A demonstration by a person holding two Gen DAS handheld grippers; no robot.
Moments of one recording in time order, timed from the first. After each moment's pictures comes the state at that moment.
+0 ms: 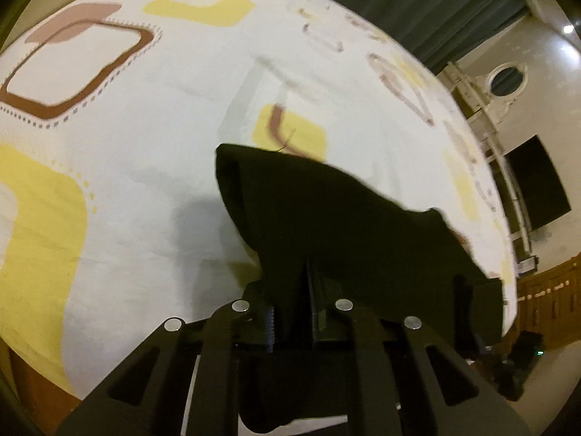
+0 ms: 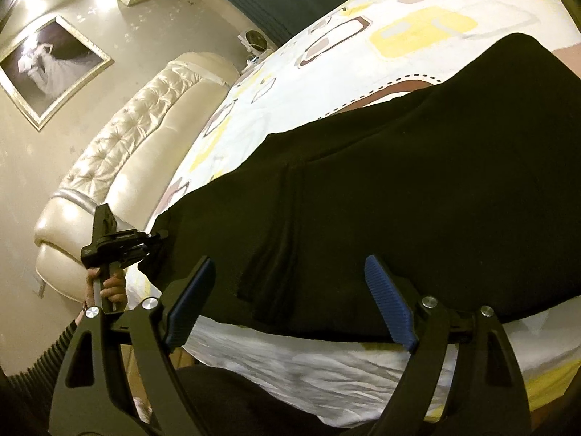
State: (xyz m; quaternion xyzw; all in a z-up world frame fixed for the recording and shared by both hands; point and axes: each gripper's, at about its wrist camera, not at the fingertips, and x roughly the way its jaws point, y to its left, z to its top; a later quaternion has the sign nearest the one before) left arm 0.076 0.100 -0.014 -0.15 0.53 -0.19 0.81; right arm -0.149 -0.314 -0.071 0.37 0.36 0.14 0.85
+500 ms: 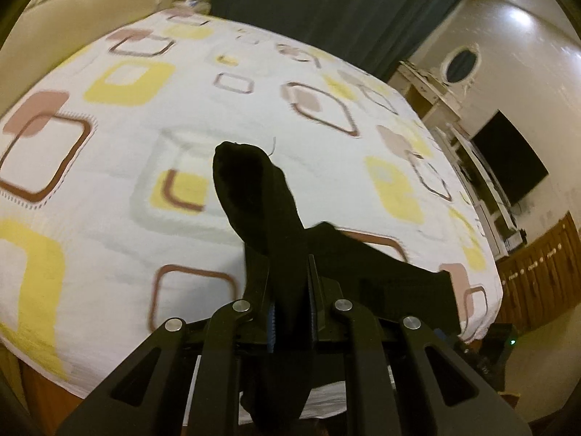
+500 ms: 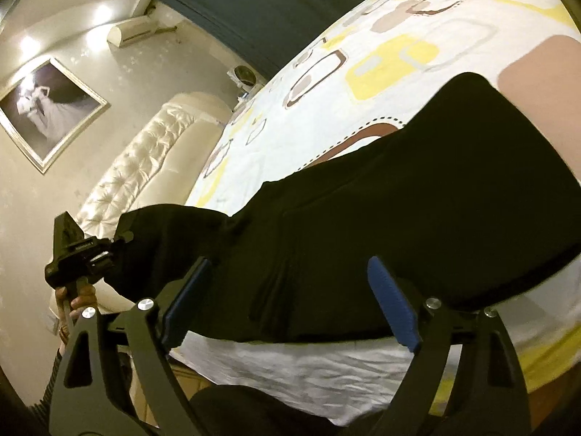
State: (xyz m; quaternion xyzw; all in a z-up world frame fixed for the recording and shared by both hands) left arm 0.033 -0.003 0.097 -0.10 0.47 -0.25 0.84; right arm -0.180 -0.358 -0.047 0.42 0.31 0.11 0.85
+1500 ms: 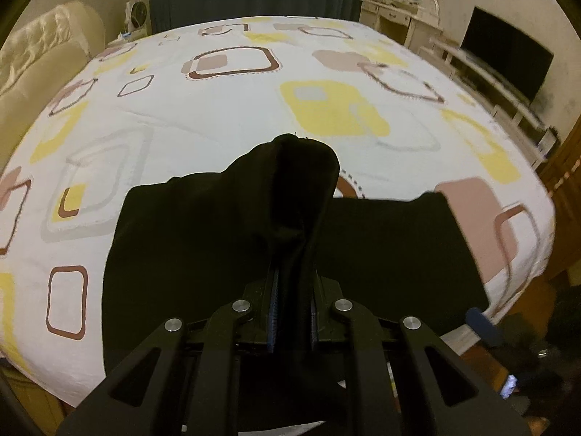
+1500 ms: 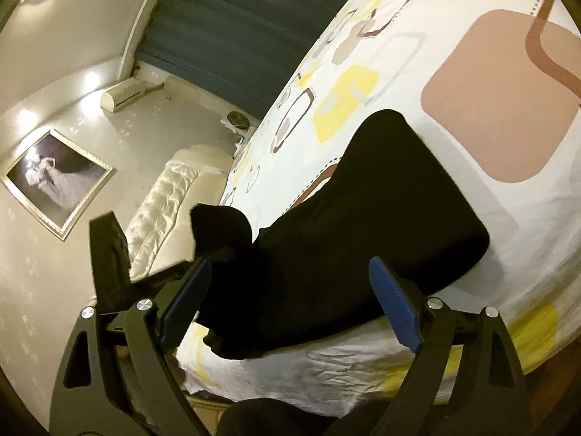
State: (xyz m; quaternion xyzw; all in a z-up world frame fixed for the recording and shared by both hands) left arm -0.043 -0.249 0.016 0.10 0.46 -0.24 0.85; right arm -0.228 -0.420 -0.056 0.52 0.24 0.07 0.82
